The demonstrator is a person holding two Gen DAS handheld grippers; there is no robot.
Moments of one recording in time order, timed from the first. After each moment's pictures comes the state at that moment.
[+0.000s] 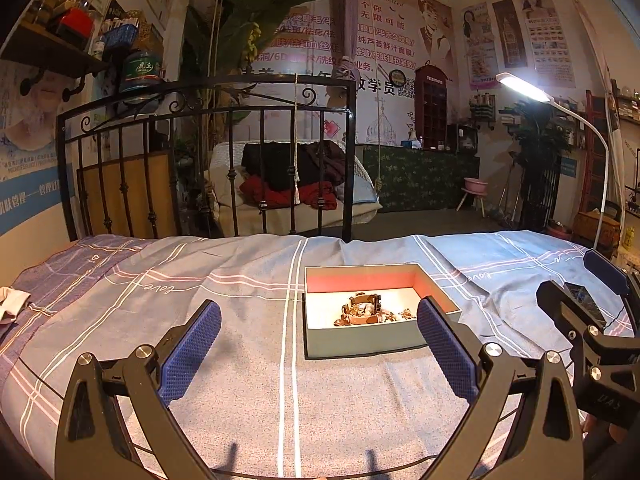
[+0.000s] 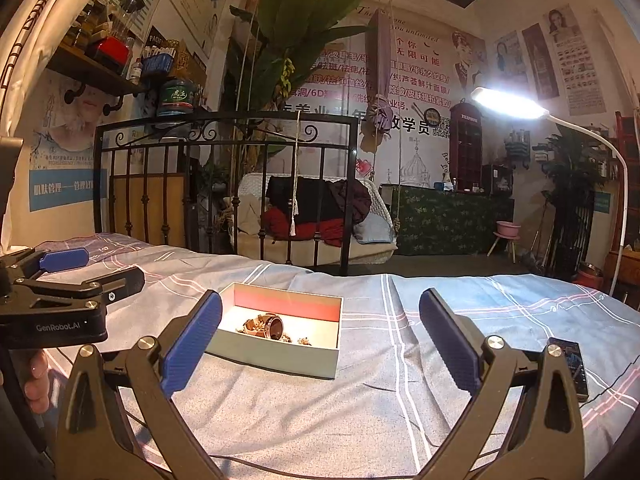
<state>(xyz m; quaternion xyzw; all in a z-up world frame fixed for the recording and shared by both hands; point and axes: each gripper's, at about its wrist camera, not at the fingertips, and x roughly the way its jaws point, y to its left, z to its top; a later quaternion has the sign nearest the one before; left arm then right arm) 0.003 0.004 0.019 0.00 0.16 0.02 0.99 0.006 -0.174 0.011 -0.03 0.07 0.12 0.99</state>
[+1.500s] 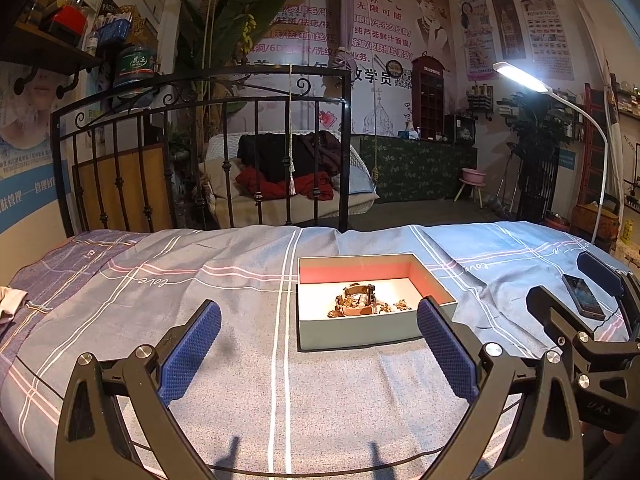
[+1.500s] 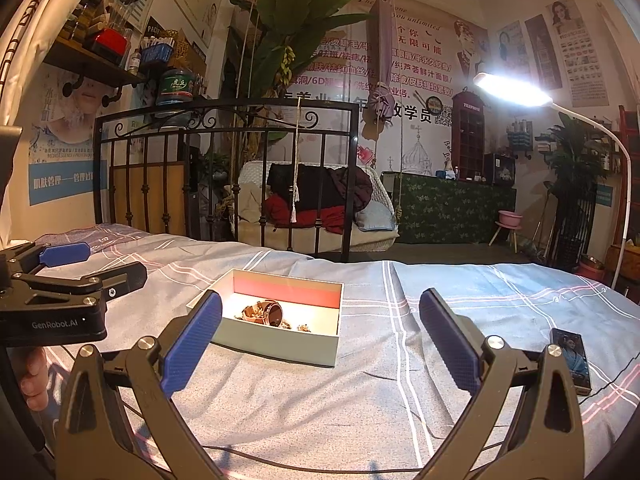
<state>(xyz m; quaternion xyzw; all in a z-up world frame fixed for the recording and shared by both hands) 0.007 -0.002 0.019 0.00 0.18 0.01 0.98 0.015 -0.175 0.003 -0.03 0.09 0.12 0.99</state>
